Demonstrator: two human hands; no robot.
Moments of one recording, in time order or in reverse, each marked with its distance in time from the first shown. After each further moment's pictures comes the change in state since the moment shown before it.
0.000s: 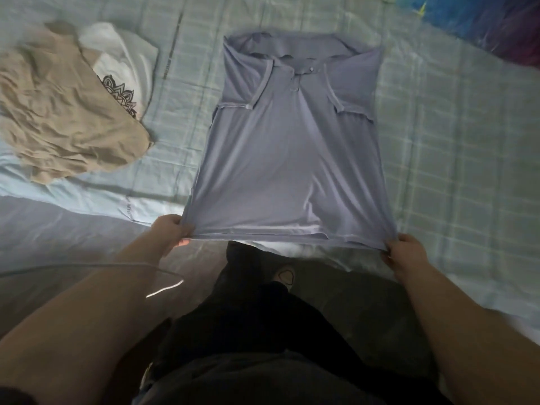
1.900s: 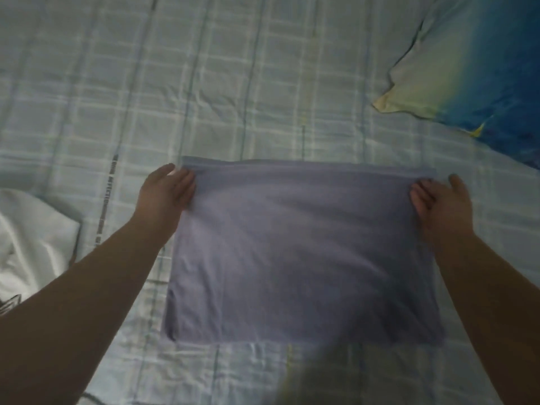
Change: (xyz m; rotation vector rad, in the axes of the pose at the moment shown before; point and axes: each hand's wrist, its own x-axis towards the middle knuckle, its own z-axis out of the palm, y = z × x) left_hand 0.361 0.462 0.041 -0.722 -0.106 0.293; right_hand 0.278 -0.450 0.223 0.588 -0.001 -0.325
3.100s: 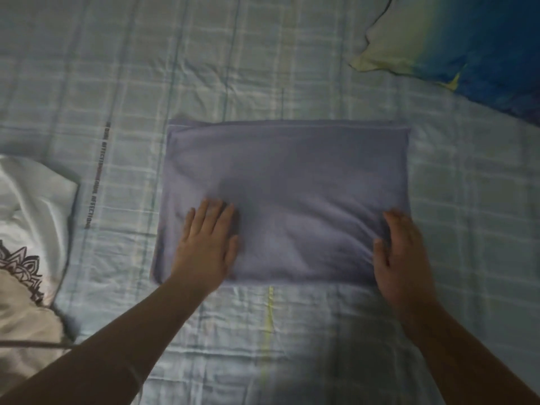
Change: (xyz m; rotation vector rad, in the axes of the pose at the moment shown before) left_hand -0.162 -0.129 0.000 1.633 -0.135 0.863; right_hand -0.123 0.100 -0.125 -1.203 -0.214 -0.813
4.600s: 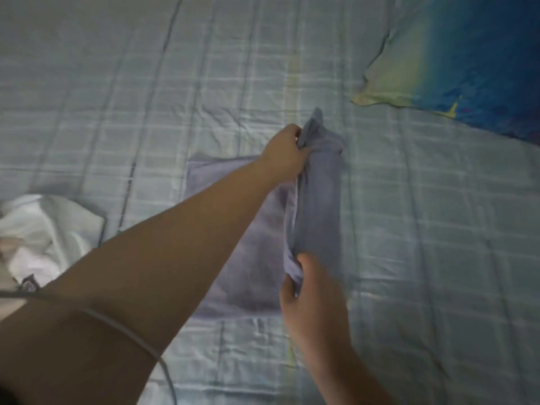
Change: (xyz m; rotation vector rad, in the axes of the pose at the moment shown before) left_hand 0.223 0.081 -0.074 -0.625 -0.148 -0.108; right_hand -0.027 -0.194 0.021 0.243 -0.054 0.146
